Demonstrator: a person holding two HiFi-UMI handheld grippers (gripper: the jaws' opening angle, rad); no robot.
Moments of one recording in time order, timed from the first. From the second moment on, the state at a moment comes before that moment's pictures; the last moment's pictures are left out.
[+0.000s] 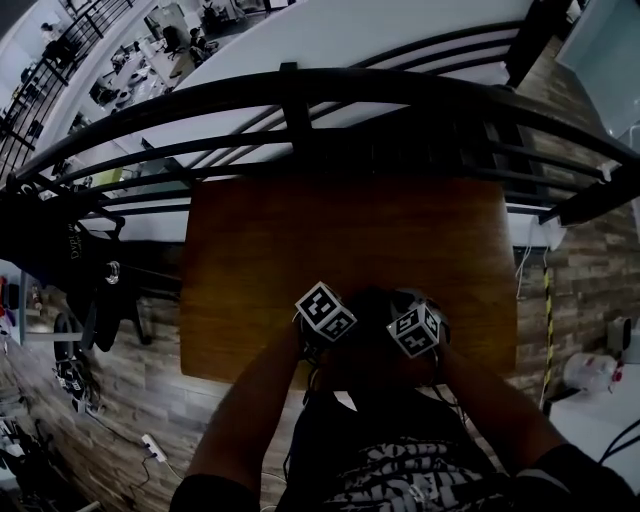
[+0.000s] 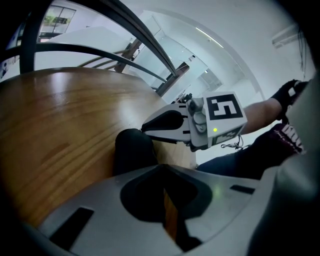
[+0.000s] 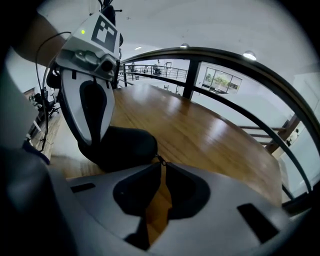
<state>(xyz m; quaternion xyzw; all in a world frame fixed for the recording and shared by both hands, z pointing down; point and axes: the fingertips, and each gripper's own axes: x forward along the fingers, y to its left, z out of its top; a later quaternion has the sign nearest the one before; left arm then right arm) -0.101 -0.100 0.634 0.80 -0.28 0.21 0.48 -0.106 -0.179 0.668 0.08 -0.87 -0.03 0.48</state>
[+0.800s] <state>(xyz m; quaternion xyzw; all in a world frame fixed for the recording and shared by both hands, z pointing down) -0.095 -0.057 0.615 0.86 -0.30 0.30 0.29 0.016 -0.081 0.564 0.30 -0.87 0.12 0.36</state>
